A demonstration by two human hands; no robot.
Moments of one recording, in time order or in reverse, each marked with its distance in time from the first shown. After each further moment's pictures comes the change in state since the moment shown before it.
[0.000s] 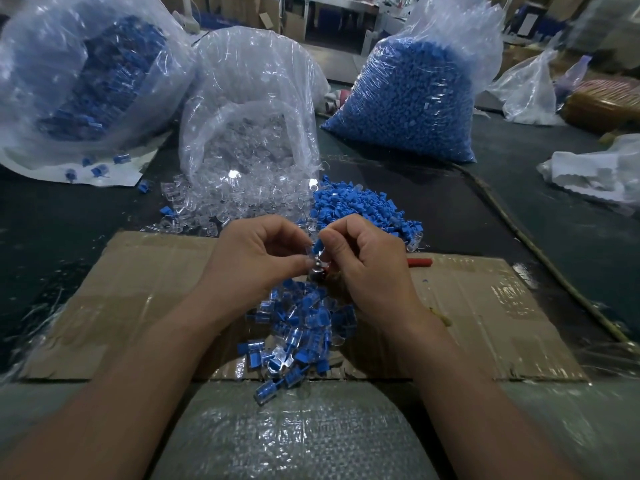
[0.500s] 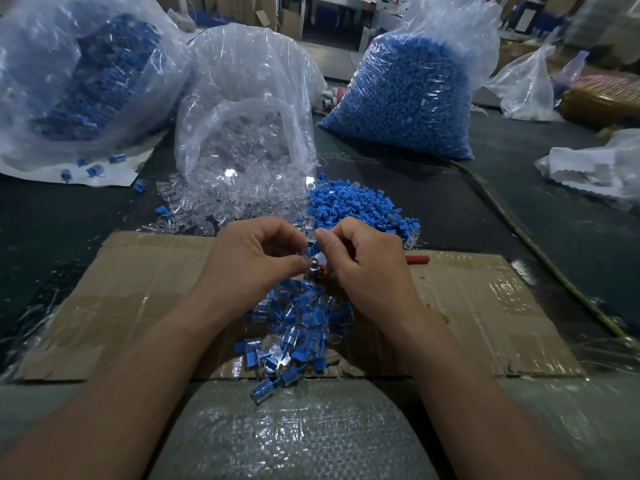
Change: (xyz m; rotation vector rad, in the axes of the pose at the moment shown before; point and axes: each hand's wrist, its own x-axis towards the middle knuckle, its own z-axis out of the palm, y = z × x) left_hand -0.001 -0.002 0.002 0.063 0.015 0.009; right_hand -0.001 0.000 -0.003 -0.201 -0.025 0.008
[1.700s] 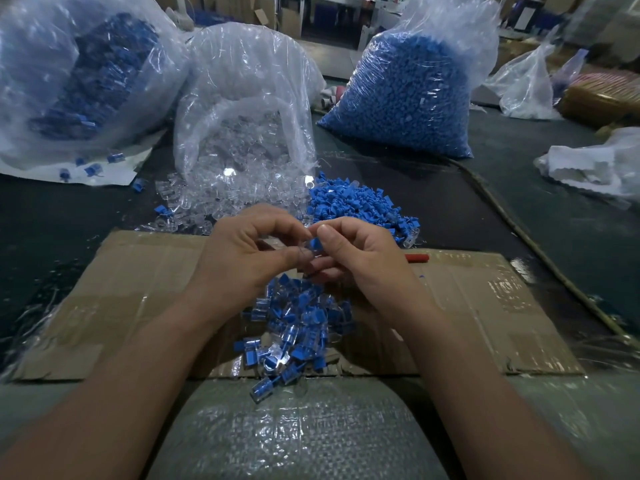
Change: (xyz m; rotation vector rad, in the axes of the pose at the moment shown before) left_hand 0.000 0.003 -0.003 -0.045 0.001 0.167; right_hand 0.000 -0.005 -0.009 0.843 -0.245 0.294
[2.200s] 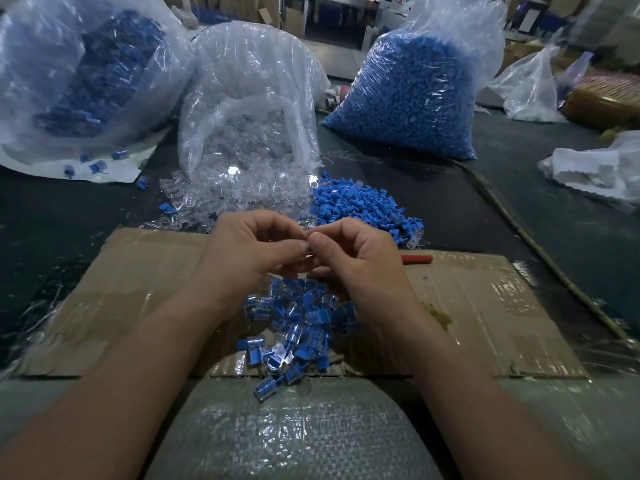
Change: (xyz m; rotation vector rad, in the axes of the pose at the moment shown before) left_hand 0.001 0.003 -0.001 -0.217 -0.005 -0.227; right_hand 0.002 0.011 0.007 -0.172 0.090 -0.147
